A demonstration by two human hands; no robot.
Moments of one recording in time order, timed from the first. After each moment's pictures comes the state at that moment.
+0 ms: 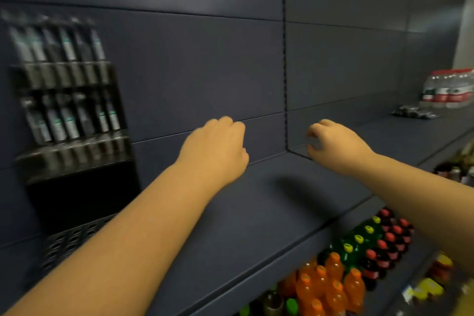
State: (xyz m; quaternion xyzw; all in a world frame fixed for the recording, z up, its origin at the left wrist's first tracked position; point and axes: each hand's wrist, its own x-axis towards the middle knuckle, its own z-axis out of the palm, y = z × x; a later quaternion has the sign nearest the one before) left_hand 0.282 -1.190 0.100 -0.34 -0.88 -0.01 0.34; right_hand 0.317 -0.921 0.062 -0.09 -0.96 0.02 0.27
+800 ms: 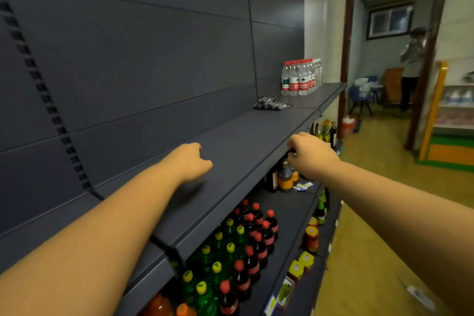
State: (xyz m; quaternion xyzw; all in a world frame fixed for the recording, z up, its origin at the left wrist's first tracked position) left_hand 0.213 -0.691 0.030 -0.41 -0.91 -0.12 0.01; right_hand 0.403 -0.463 -0.015 -0.31 -0.93 0.03 0.21
